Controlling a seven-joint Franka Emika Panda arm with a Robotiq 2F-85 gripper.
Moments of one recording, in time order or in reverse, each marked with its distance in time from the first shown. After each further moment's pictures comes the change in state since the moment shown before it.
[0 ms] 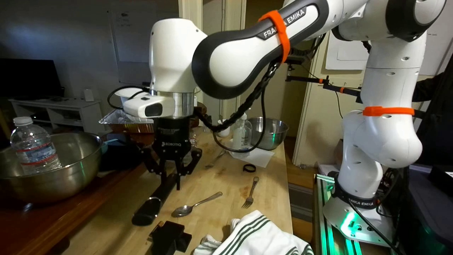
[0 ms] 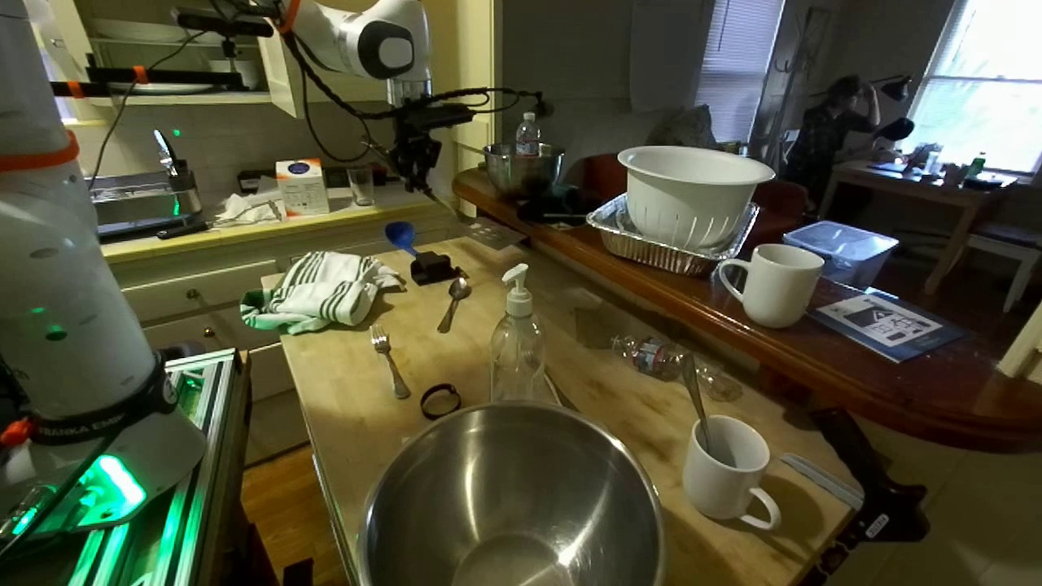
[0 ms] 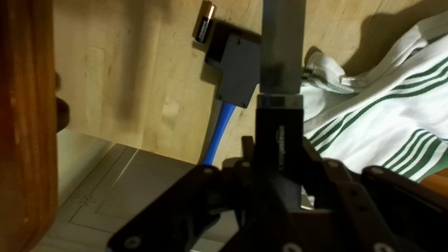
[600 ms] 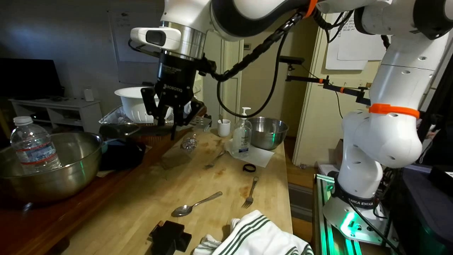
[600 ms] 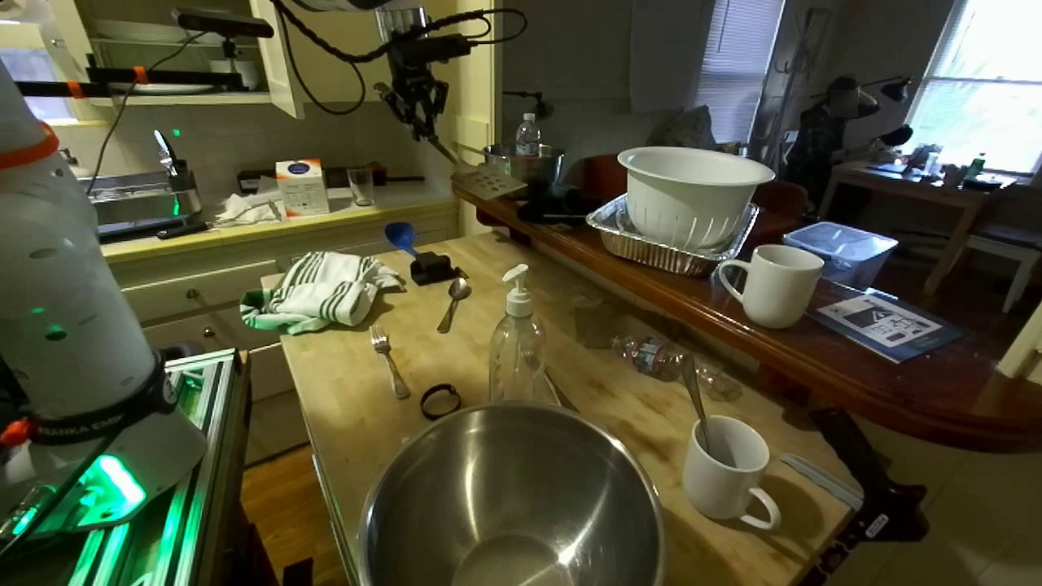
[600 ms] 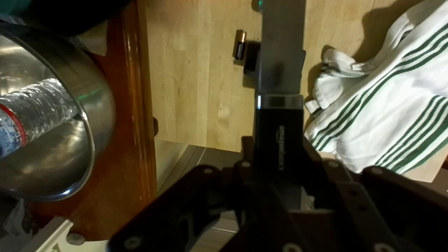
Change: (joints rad) arm -0.002 -0.158 -0.046 0.059 -0.018 -0.085 0.184
